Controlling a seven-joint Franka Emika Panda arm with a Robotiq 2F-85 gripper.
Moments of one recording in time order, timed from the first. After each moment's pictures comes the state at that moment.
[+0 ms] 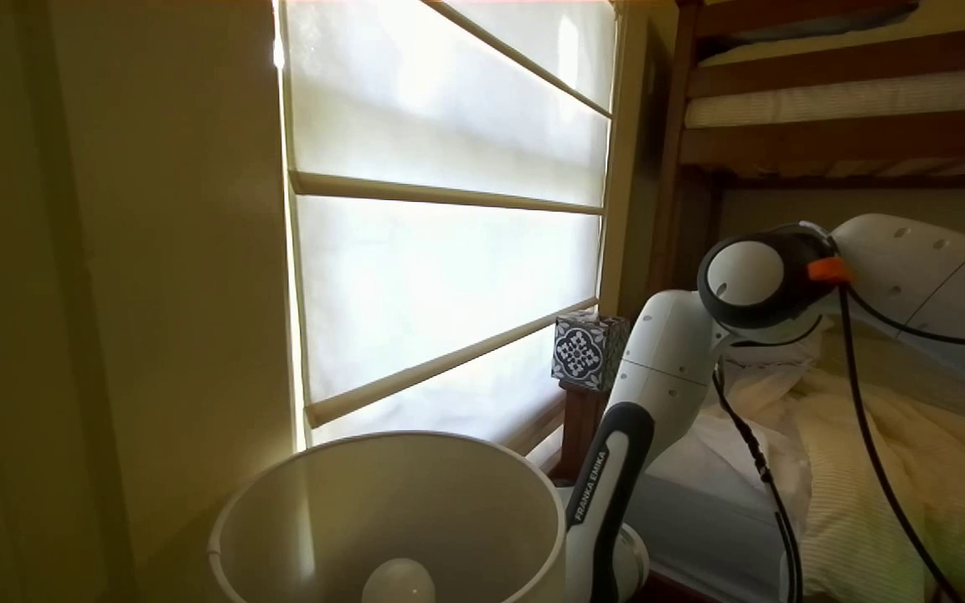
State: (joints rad) arm -0.14 1.15 0.35 -1.96 -0.08 2.94 -0.29
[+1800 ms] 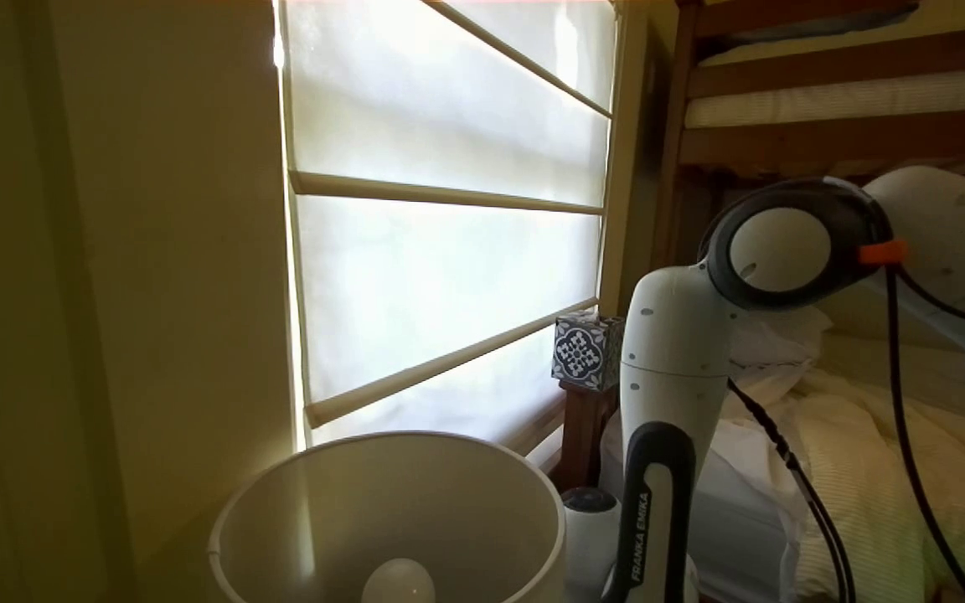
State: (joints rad) arm 0.18 0.98 0.13 -2.20 -0.07 3.21 -0.15
